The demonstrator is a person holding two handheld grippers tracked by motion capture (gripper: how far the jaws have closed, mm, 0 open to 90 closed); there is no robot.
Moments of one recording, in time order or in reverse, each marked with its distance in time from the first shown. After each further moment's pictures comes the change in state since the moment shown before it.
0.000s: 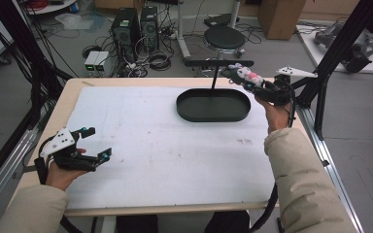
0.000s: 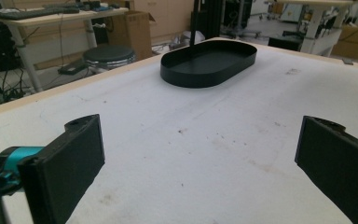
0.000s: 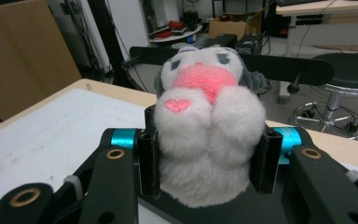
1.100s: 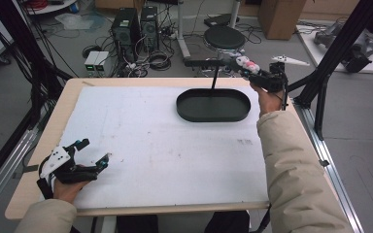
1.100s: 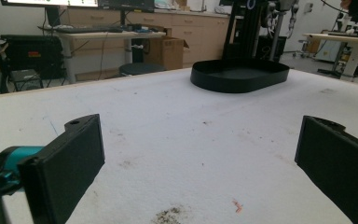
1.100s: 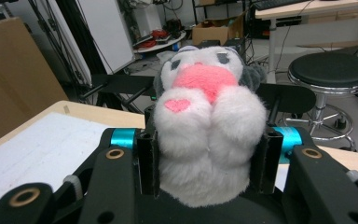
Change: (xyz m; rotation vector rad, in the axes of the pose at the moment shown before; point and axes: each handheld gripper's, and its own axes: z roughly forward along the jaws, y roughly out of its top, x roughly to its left) left arm -0.009 -0.049 -0.009 -0.127 0.154 -0.066; right arm -0.020 0.017 0.038 -0.028 -0.058 0.068
